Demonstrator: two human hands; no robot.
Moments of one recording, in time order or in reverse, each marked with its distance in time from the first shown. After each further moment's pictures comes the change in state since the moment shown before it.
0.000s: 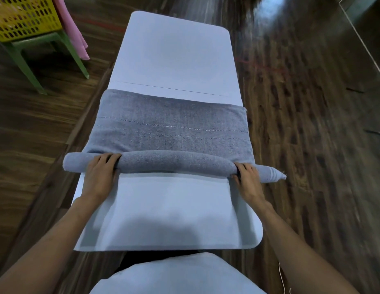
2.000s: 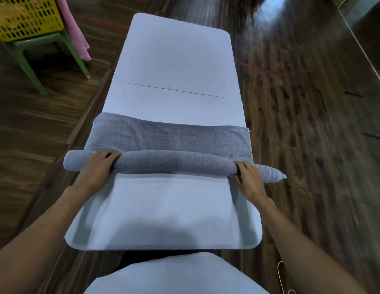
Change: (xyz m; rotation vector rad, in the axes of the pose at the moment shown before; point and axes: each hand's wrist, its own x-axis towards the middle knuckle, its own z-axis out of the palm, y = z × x) left_hand 0.015 -0.022 -0.012 0.014 -0.177 0.101; right_hand 0.005 -0.004 -0.012 -0.023 -0.085 0.008
